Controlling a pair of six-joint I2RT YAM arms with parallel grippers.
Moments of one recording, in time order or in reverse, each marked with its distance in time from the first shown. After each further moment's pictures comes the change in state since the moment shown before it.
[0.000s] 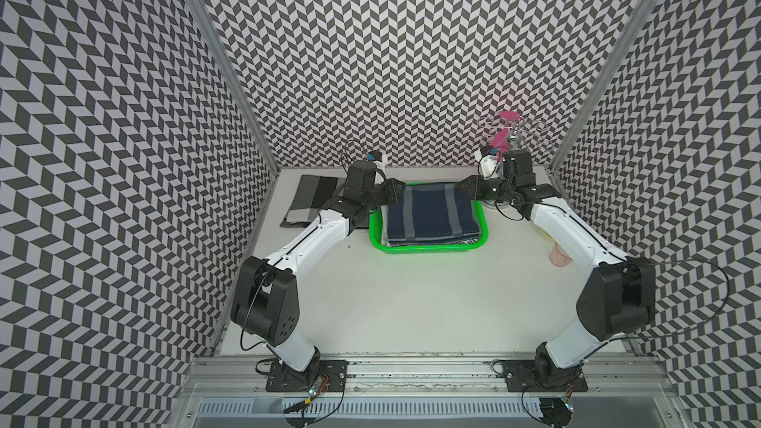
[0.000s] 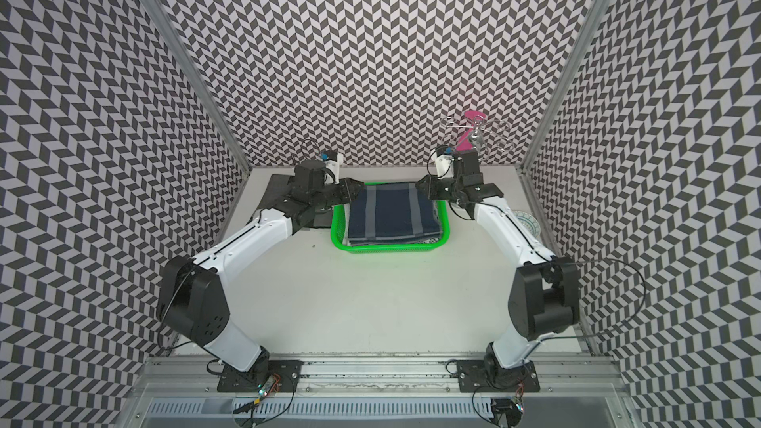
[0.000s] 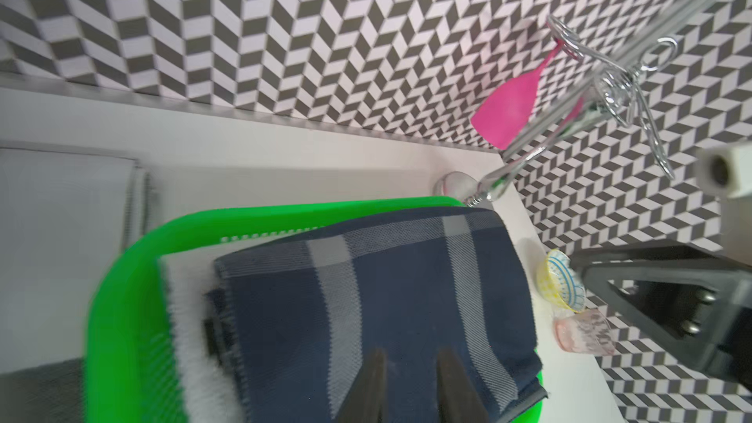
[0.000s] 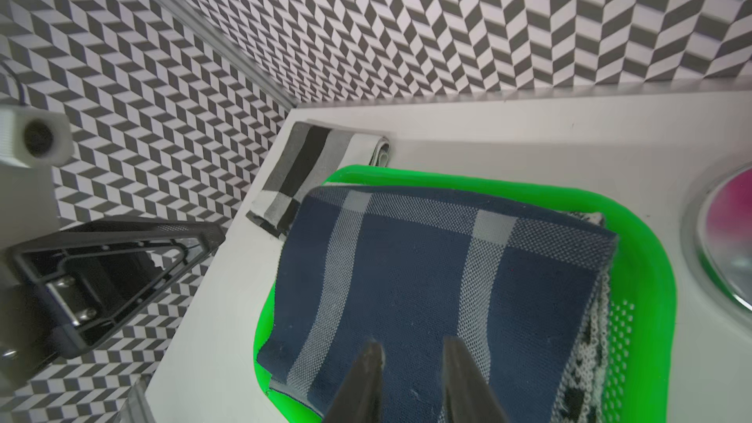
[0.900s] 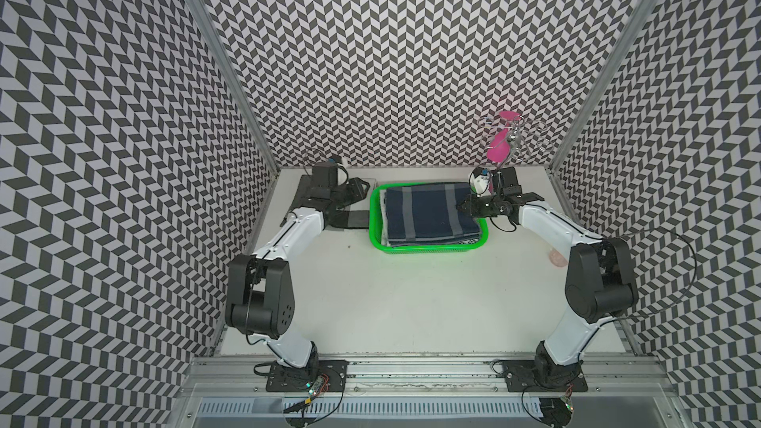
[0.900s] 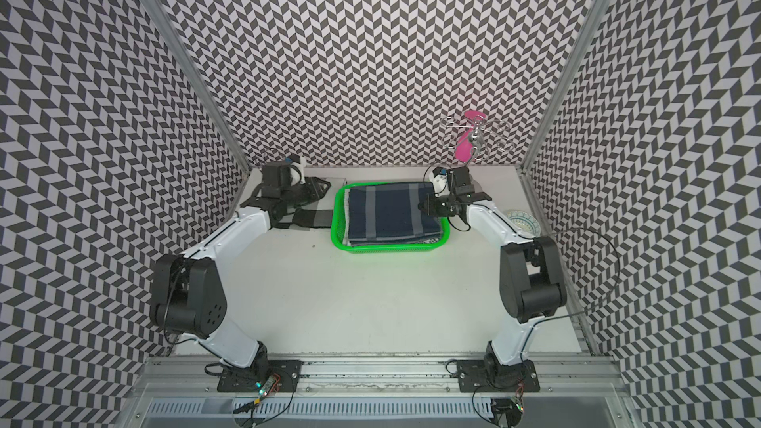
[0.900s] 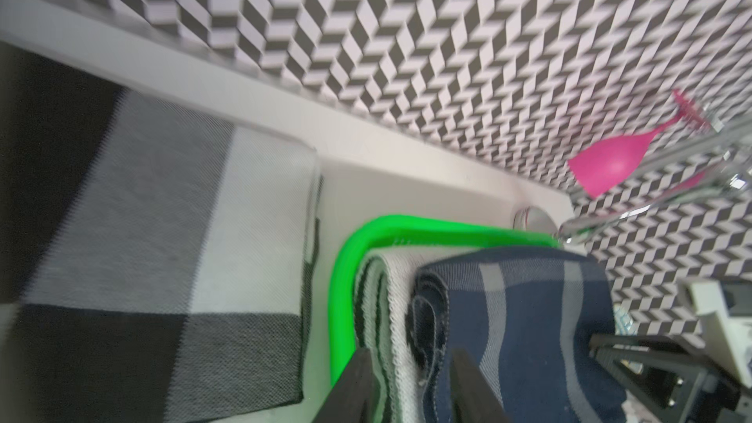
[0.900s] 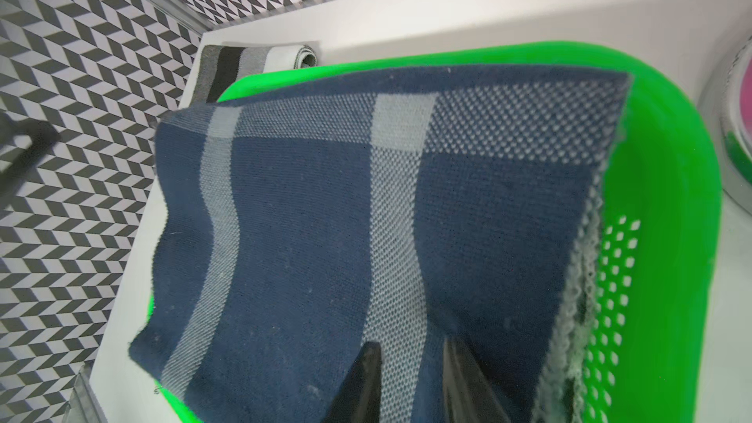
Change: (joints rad) left arm 0.338 -0.053 -0.072 -0.028 0.093 -0.013; right arm -0.010 0.068 -0.099 -0.008 0.045 -0.044
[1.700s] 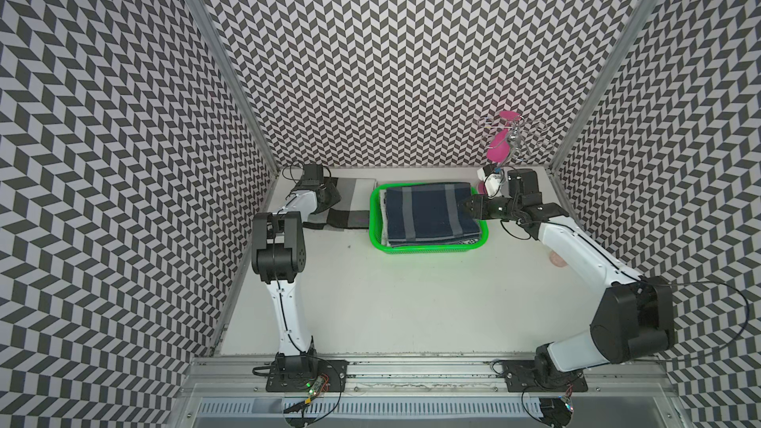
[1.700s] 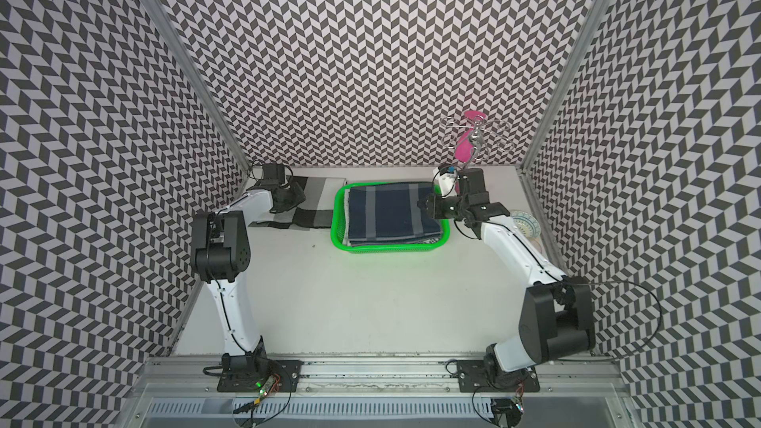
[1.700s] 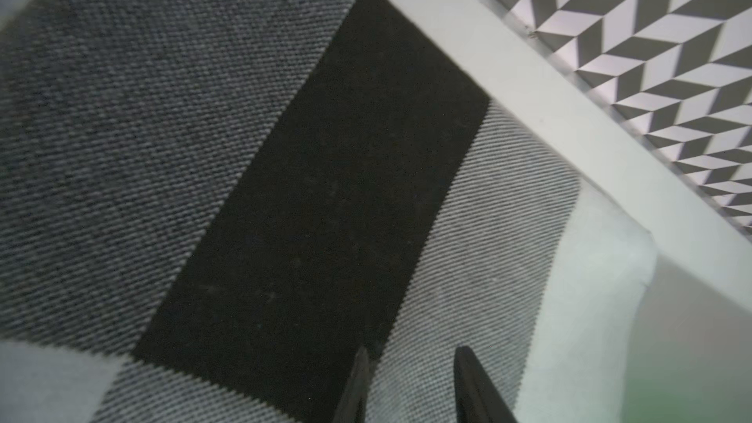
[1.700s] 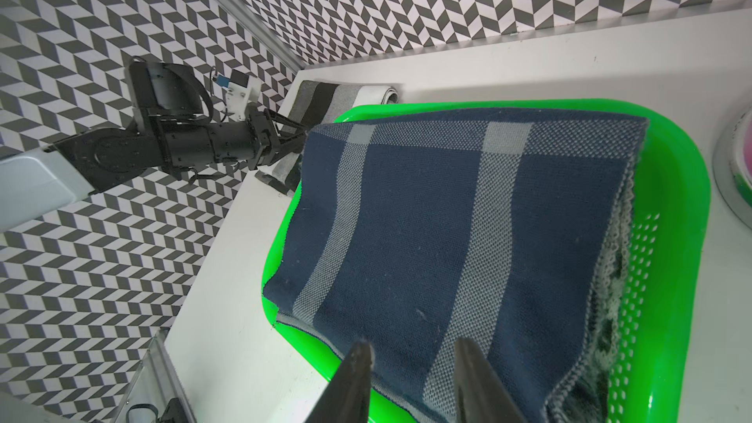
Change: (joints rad) left arm 0.122 0.527 0.333 -0.215 -0.292 0.027; right arm 0.013 -0.254 -0.140 0.037 -0.096 0.024
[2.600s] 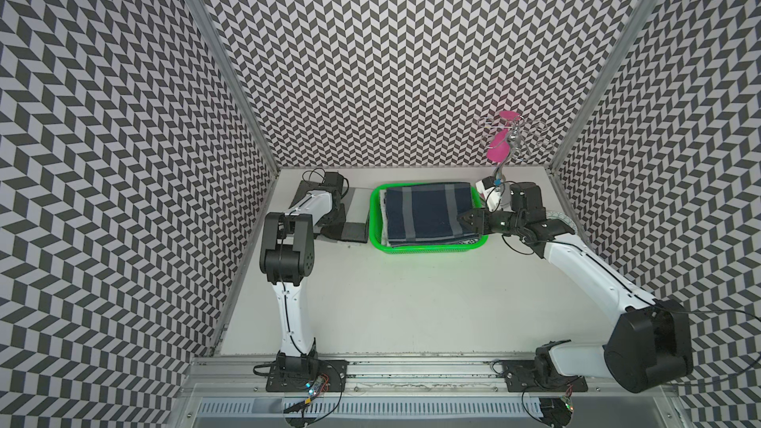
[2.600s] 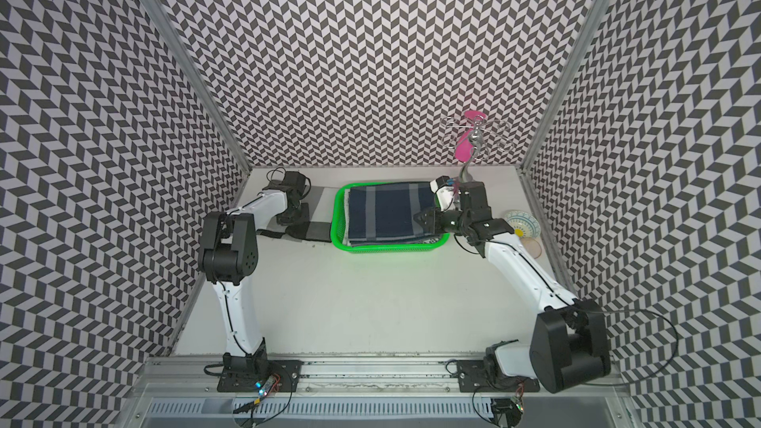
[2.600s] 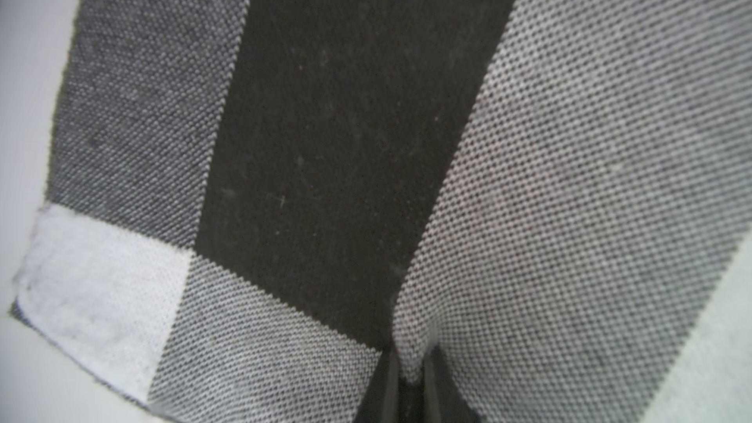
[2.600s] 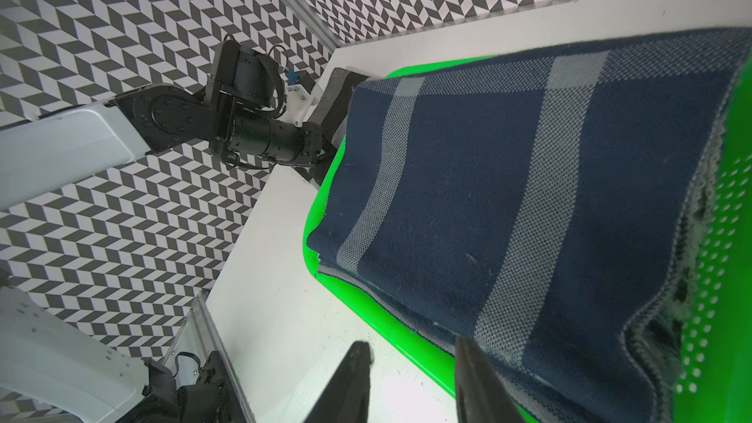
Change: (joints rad) left arm -0.113 -0.062 -0.085 -0.333 -0.341 0.258; right arm 0.037 -0.145 -0.162 0.036 -0.066 0.023
